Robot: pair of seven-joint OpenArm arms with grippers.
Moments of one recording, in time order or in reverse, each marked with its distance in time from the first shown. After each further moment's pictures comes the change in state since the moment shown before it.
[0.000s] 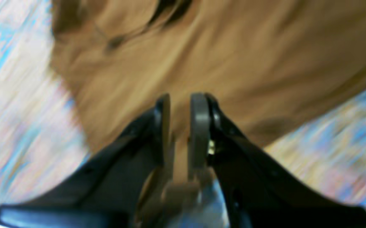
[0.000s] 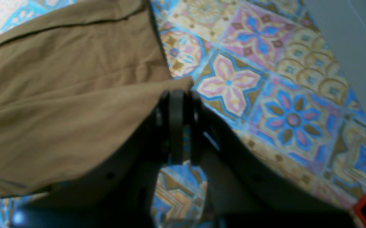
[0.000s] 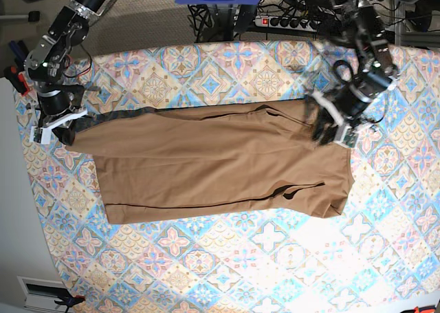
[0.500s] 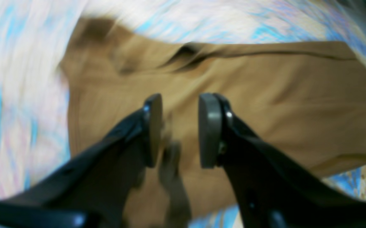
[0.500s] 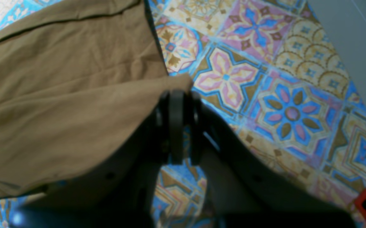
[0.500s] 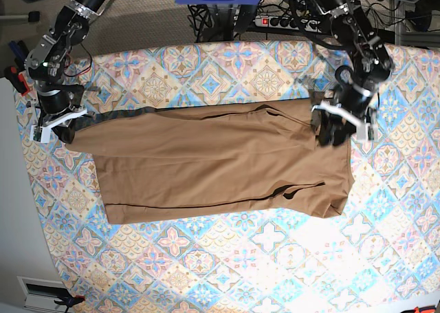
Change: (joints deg) left arm -2.0 7.4 -11.8 -11.2 -7.1 0.6 -3.7; right arm -0.1 0.0 0.0 -0.5 -0.2 -0.1 0.0
